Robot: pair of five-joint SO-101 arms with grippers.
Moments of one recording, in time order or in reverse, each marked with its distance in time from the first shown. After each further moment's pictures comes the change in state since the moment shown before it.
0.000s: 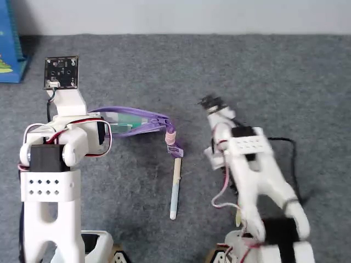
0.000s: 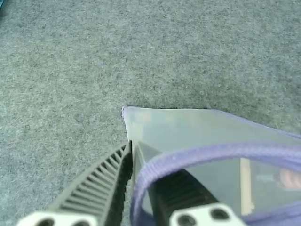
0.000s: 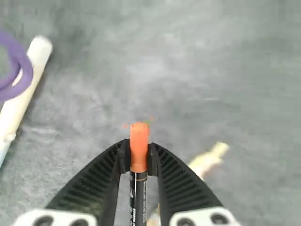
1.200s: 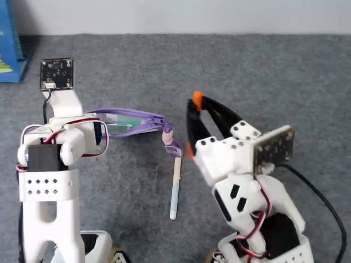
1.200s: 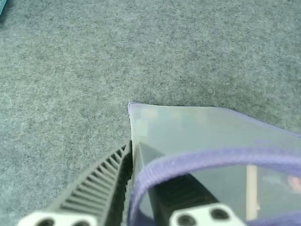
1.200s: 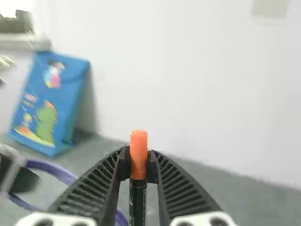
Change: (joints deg) left arm -2.1 -0.1 1.0 0.0 0.0; right arm -21.5 -59.3 6.0 -21.7 -21.0
